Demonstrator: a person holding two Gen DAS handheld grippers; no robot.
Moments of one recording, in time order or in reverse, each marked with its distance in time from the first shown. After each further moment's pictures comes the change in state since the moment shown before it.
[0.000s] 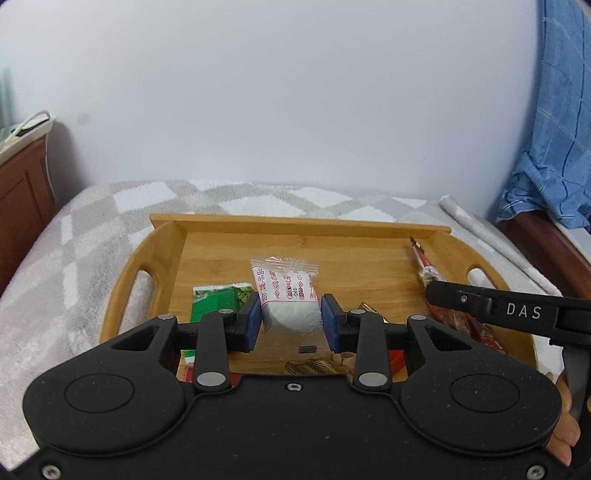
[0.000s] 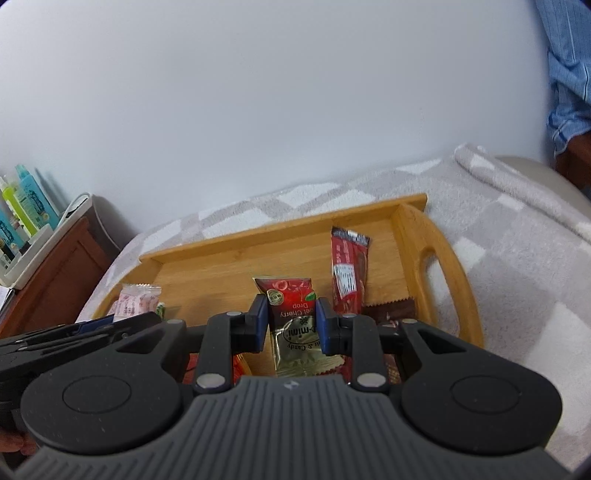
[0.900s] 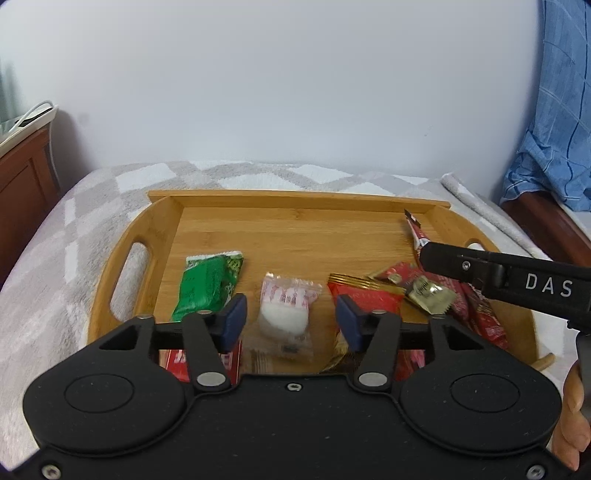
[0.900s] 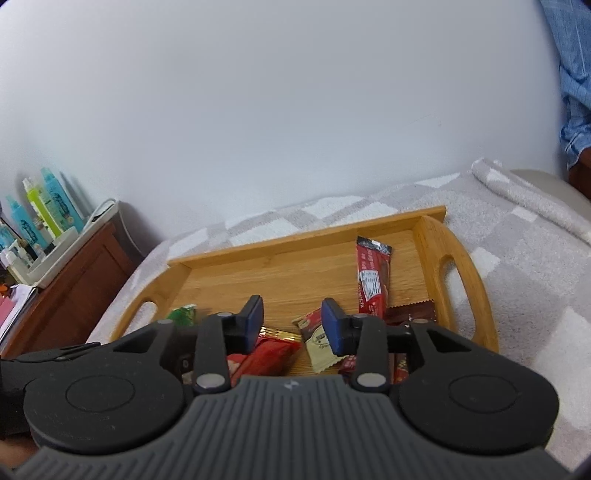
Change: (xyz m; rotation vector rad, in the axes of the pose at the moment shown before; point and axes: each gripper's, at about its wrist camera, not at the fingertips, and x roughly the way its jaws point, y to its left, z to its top) left arm -0.011 -0.018 -0.014 0.009 0.046 0.035; right arm -0.025 0.014 -0.003 -0.036 -0.056 0.063
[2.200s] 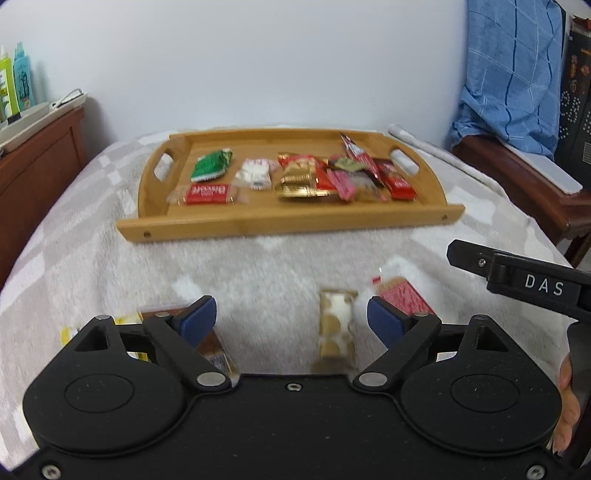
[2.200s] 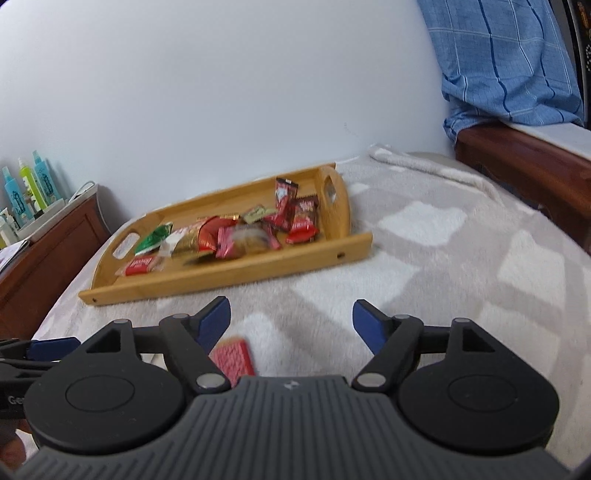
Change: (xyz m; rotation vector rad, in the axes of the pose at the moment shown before) left arm -0.145 -0.031 -0.142 0.071 0.008 -0.018; right arm -0.153 -0.003 -0.134 0.015 -0.081 -0.205
